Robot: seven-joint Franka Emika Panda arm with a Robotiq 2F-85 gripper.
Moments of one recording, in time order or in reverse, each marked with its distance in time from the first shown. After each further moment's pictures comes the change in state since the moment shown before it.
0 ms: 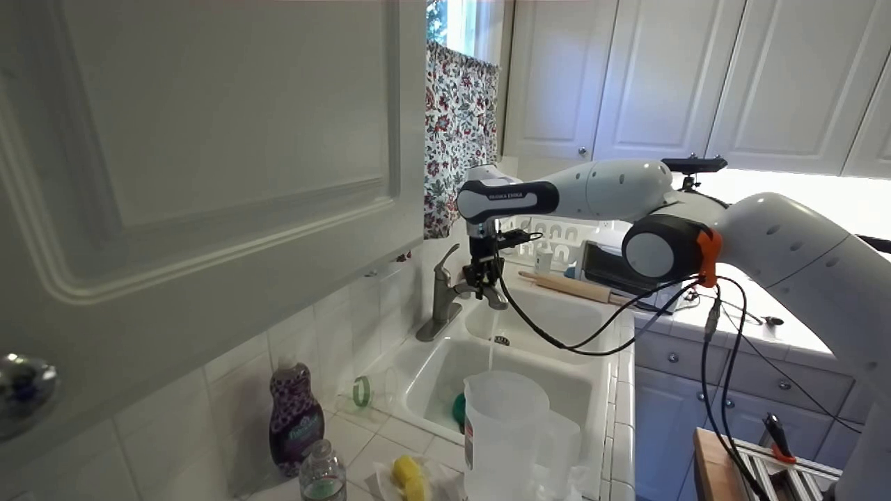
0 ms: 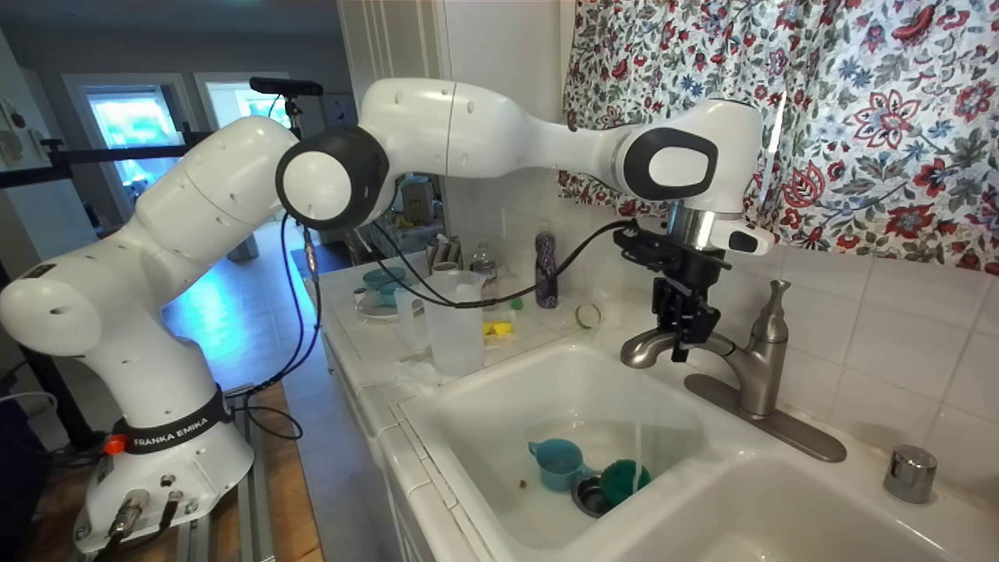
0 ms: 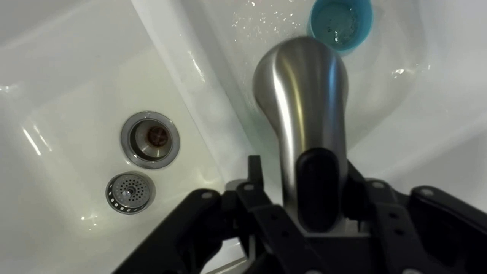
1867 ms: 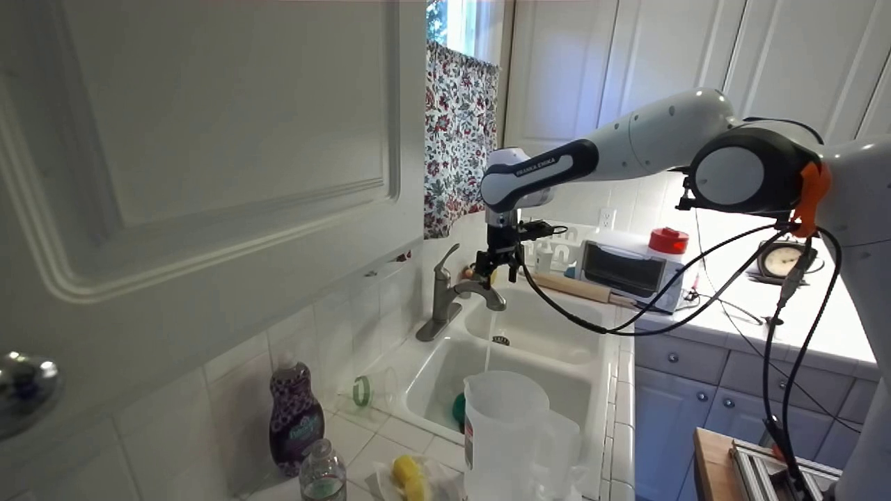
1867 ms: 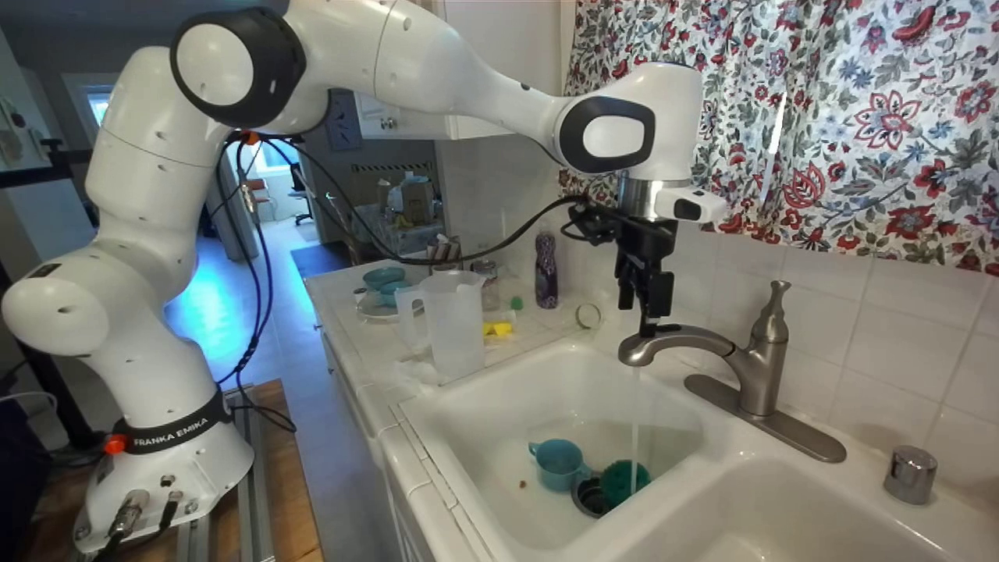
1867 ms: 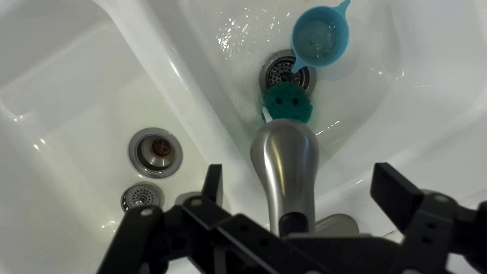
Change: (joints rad) arm 0.055 -0.430 -0.011 -0.635 -0.005 0.281 0.050
